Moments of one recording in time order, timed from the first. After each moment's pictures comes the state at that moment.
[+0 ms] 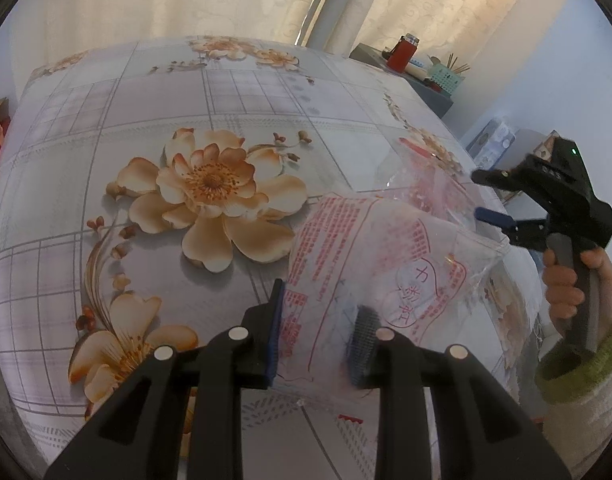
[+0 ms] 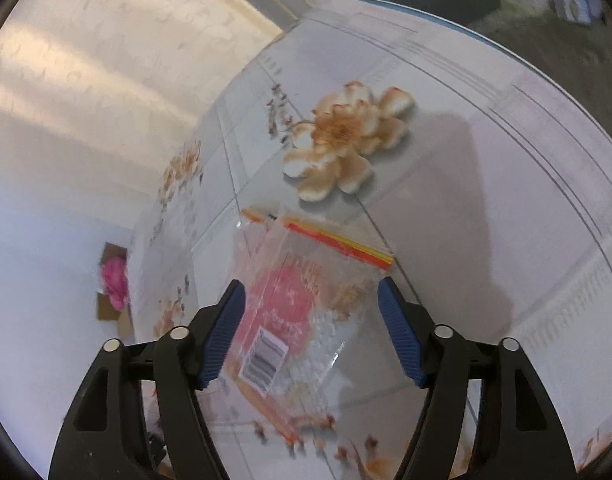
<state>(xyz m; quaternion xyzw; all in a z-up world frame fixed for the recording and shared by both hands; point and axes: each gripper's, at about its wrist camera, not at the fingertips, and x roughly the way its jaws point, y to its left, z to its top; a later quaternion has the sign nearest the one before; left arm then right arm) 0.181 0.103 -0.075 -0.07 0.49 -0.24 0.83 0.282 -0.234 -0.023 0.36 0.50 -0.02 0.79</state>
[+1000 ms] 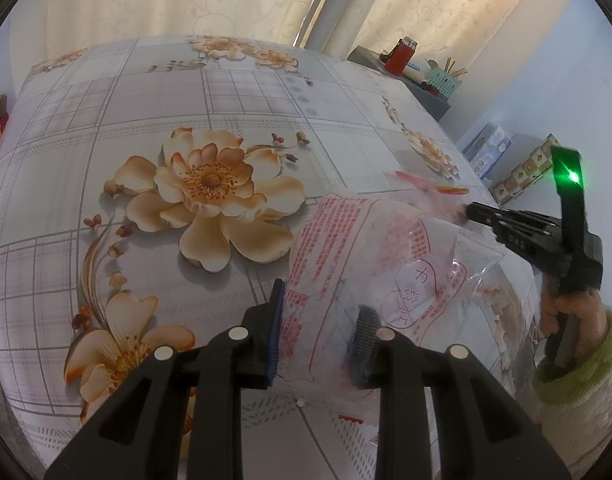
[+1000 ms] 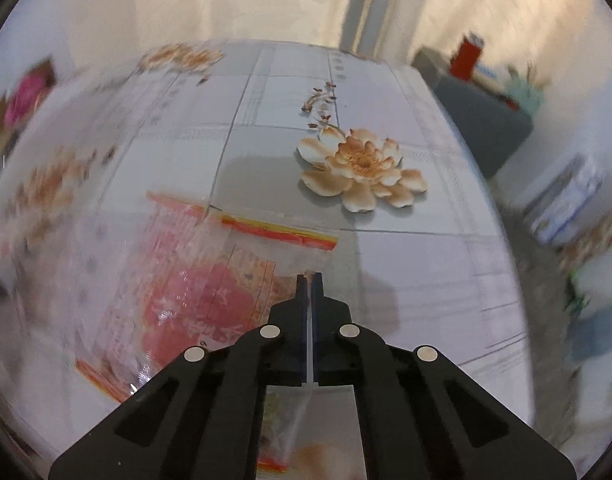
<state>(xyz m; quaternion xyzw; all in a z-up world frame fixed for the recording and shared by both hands) 0.180 0.105 -0.075 -0.07 0.49 -0.25 0.83 0.276 -0.161 -0.021 -0.08 0.51 -0.05 0.85</state>
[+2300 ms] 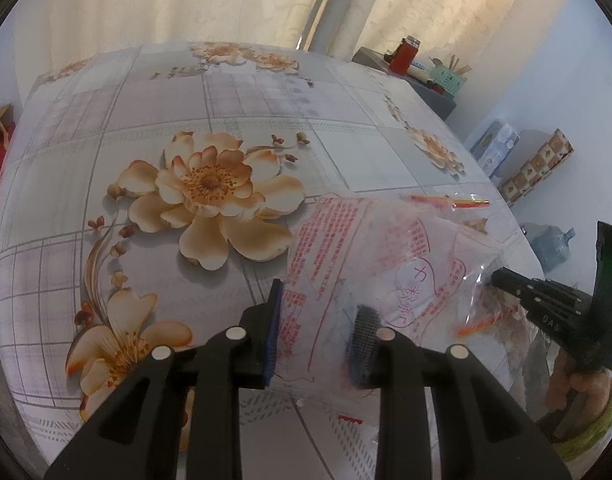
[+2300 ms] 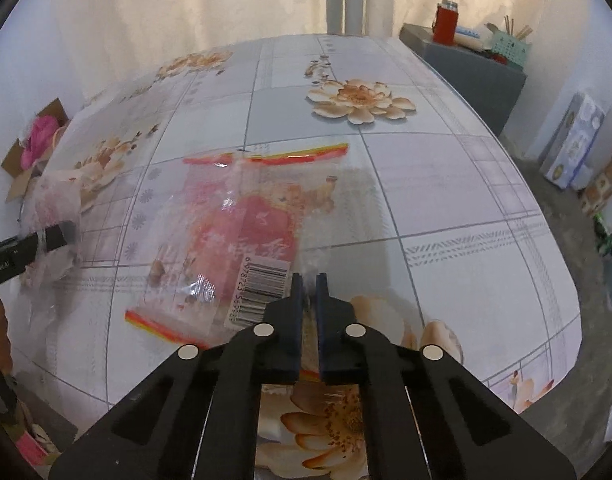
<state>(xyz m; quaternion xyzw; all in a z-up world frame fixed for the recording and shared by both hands) 0.165 0.096 -0.071 -0.05 0.48 -0.23 0.84 0.200 -0.158 -0.030 0.05 0.50 -0.06 0.86</state>
